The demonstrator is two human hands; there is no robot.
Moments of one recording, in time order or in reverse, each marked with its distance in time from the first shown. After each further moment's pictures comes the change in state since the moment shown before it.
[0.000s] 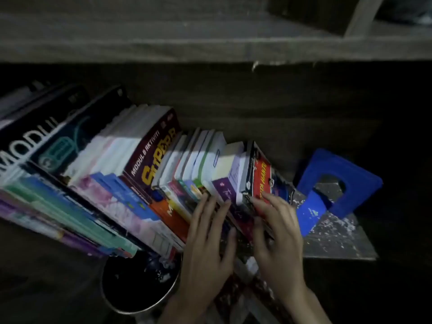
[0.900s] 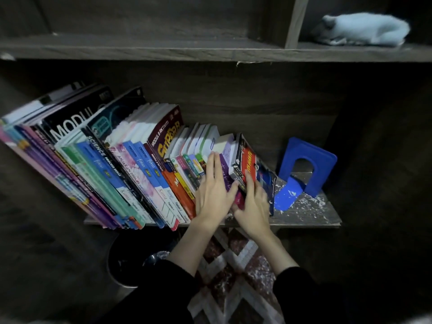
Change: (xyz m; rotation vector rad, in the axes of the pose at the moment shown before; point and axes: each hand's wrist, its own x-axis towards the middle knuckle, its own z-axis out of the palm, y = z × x) left_hand 0.035 0.028 -0.004 0.177 -0.170 -0.165; right_hand -0.016 0.008 0.018 -0.236 -0.274 0.332
